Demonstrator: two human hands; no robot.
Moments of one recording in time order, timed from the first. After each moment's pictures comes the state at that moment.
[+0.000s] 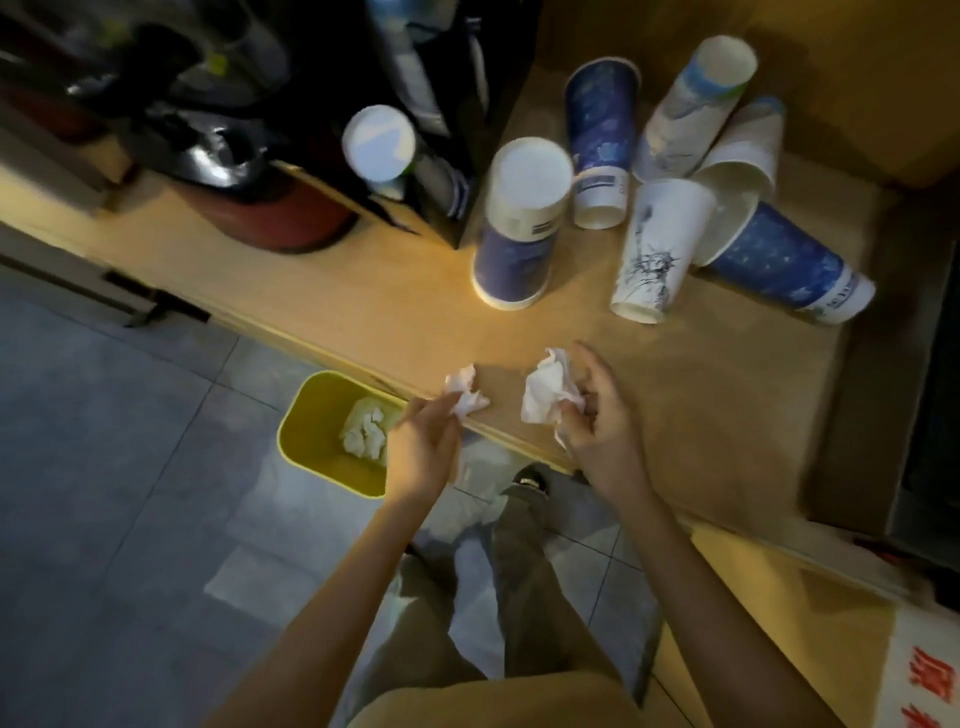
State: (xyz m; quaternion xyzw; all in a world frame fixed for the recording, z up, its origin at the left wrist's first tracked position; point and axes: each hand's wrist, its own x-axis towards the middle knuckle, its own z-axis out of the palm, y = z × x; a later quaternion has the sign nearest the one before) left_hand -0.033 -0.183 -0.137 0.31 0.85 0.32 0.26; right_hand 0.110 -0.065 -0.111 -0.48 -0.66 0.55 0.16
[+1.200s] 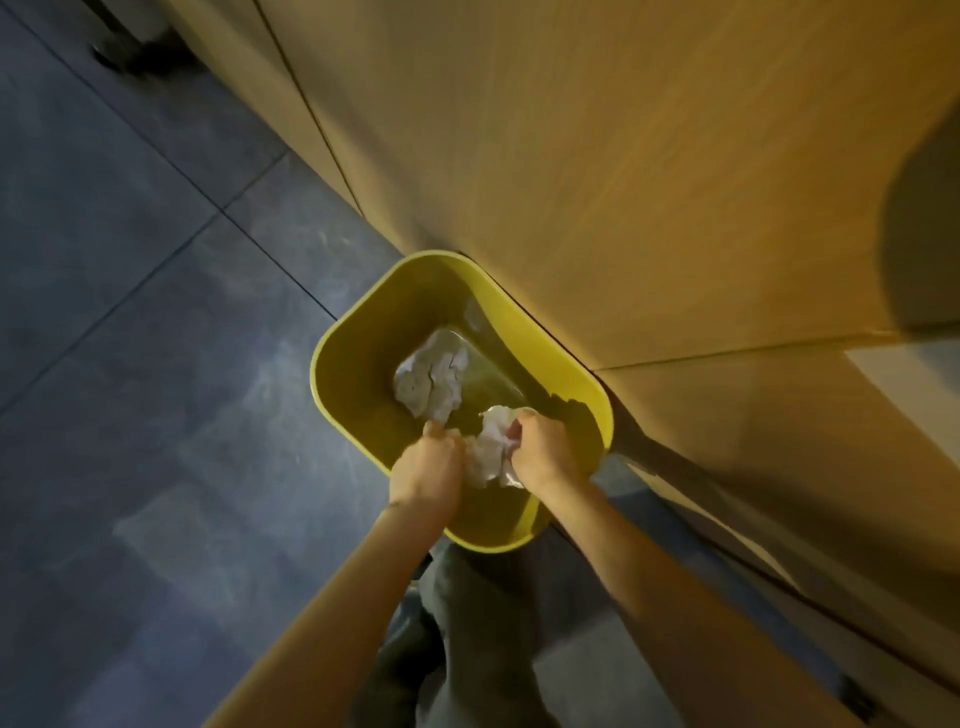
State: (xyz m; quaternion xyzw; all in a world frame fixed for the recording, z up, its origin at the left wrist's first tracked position) left_hand -0.179 -0.310 -0.542 0.25 0.87 -0.01 0.43; right_hand -0.120 -0.202 -0.560 -0.41 -0.78 0.36 -0.29
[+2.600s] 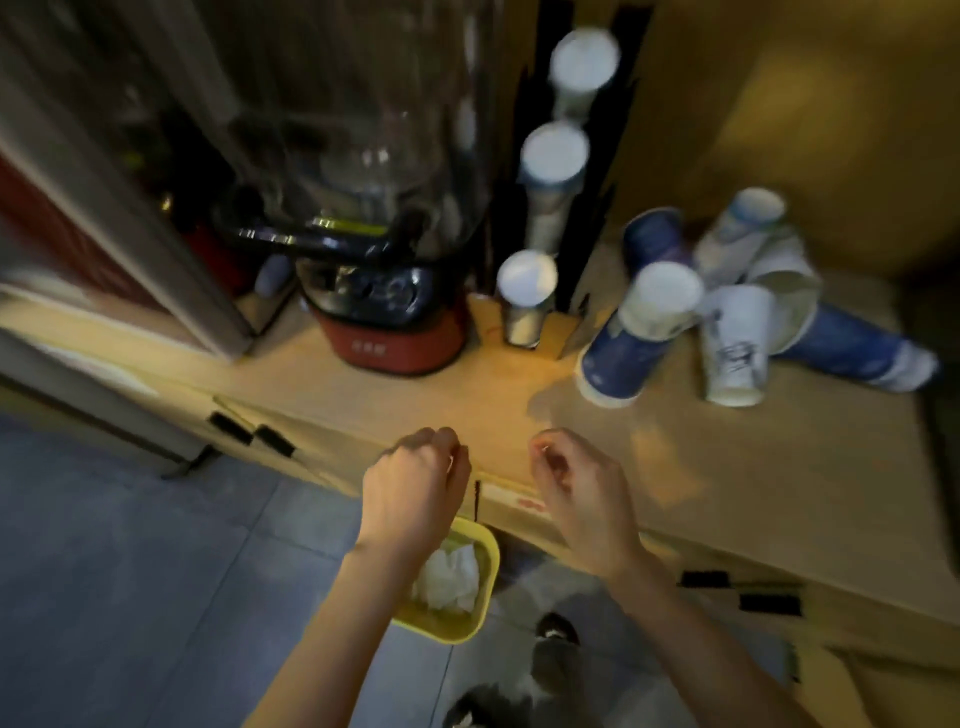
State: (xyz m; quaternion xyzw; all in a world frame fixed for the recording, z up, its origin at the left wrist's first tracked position) left_hand -0.187 -0.225 -0.060 0.51 0.83 0.17 0.10; right_hand -0.041 -0.146 -0.081 -0.42 -0.82 0.29 0.24
